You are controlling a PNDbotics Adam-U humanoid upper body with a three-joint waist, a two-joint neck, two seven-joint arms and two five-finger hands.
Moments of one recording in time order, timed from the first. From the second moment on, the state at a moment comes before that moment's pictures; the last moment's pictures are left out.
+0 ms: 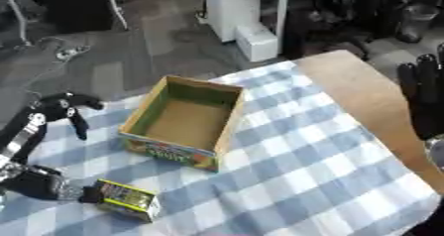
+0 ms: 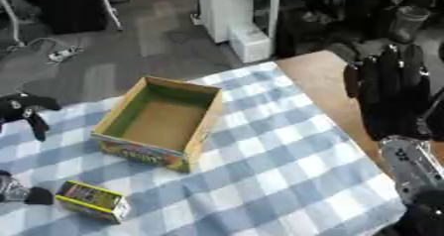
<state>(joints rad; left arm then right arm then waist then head) -0.42 0.55 -0.25 -1.51 -0.19 -0.52 -0.13 -0.03 -0.62 -0.04 -1.99 -1.23 -0.51 0.60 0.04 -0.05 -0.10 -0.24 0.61</state>
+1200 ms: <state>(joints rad) -0.54 0.66 -0.33 -1.37 -0.31 -0.59 -0.40 -0.04 -0.63 -0.03 -1.99 -1.23 -0.50 0.61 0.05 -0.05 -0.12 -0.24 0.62</state>
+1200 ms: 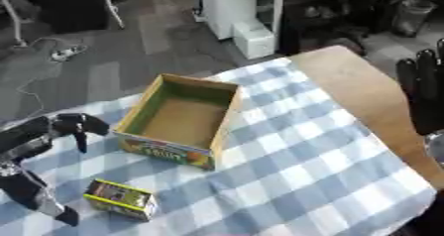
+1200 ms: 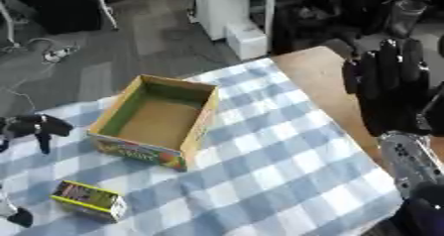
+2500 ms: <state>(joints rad) -0.63 0.66 -0.38 -1.26 -0.35 -0.51 -0.59 -0.07 -0.63 -0.03 -1.99 -1.24 -0.50 0.61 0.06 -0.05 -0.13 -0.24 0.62</state>
